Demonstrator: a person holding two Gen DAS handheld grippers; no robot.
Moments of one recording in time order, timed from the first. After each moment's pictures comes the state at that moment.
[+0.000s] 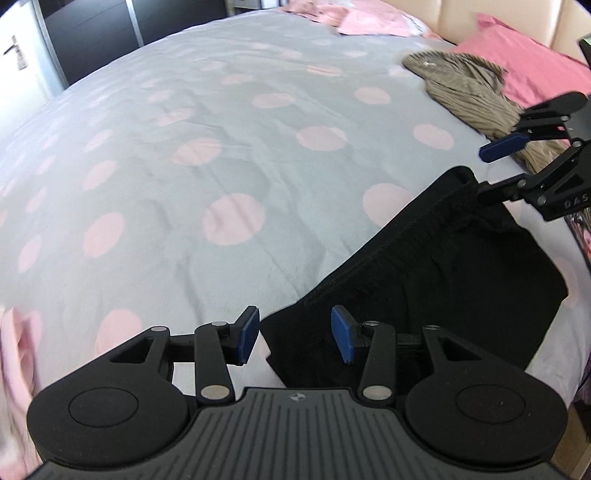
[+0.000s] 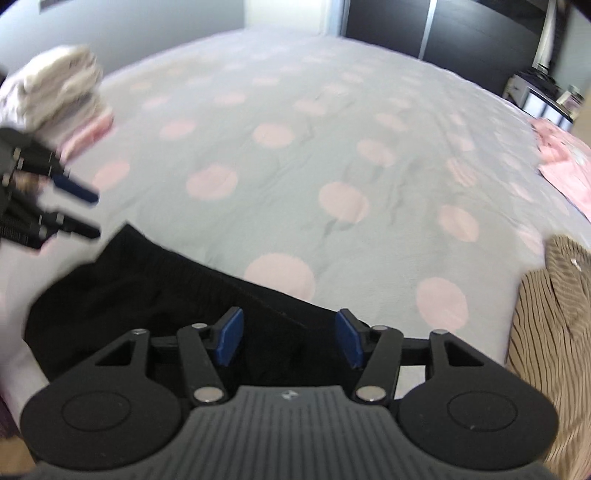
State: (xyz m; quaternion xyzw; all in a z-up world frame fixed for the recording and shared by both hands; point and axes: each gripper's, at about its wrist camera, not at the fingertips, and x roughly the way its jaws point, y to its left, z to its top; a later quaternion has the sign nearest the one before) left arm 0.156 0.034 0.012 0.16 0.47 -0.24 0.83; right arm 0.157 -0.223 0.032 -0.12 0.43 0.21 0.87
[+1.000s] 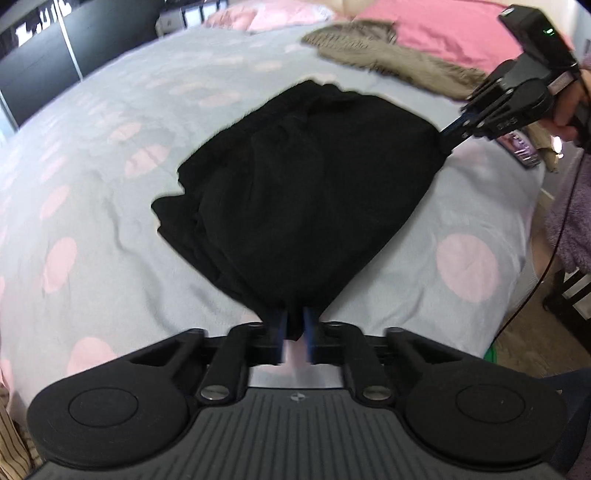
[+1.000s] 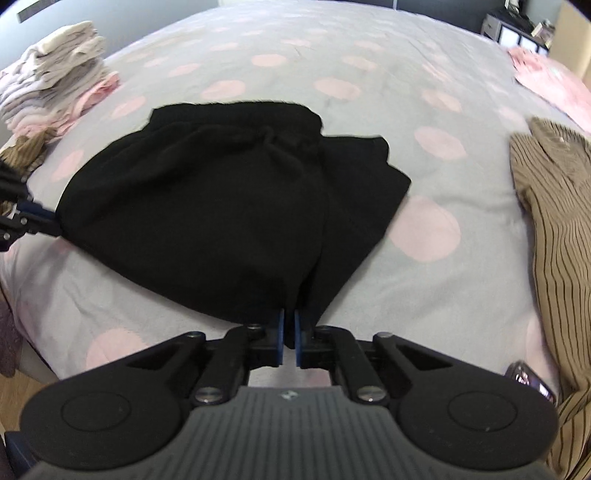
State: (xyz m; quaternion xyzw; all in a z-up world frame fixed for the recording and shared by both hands) left arm 0.017 0.053 -0.036 0.22 0.46 -0.32 0.80; right arm 0.039 -0.268 -0.036 -0.07 0.48 0.18 0.85
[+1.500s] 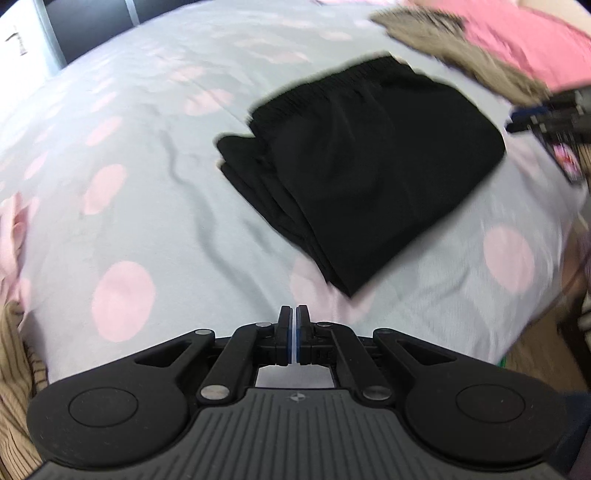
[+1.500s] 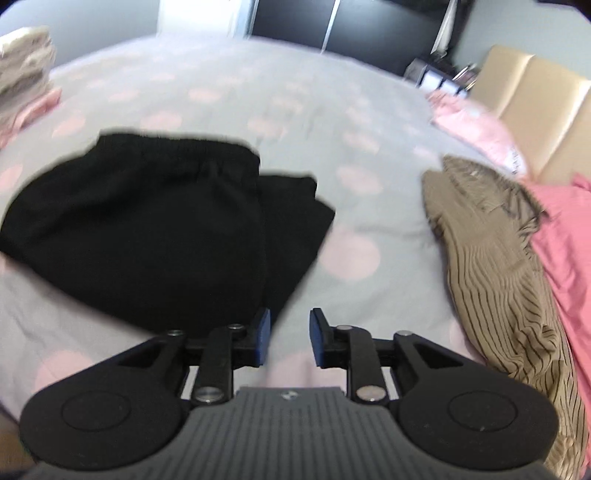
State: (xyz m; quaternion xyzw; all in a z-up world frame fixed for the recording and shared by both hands) left arm 0.016 0.087 -0.024 0.16 0.47 -0.22 0.84; right arm 0.002 -0.243 -0.018 -0.12 0.39 0.05 0.91
